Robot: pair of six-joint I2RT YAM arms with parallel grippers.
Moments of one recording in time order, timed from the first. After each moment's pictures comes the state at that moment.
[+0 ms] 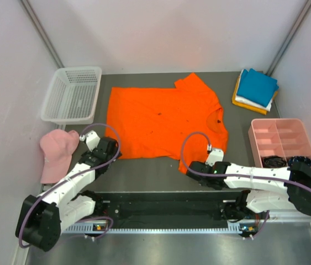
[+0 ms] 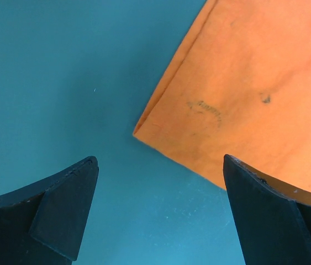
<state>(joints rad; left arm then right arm) -0.38 0.98 0.45 -0.42 -0.54 -0.88 1.12 1.20 0.54 -0.72 0.54 1.29</state>
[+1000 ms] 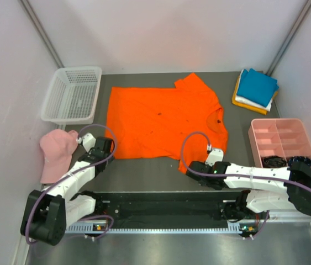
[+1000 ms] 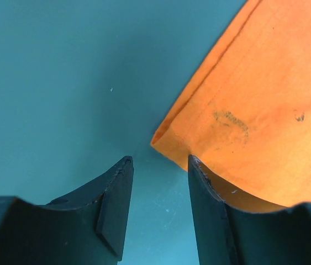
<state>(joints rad) -0.27 1.05 0.42 -0.37 -0.46 -0.90 1.12 1.20 0.54 -0.71 0.54 1.29</state>
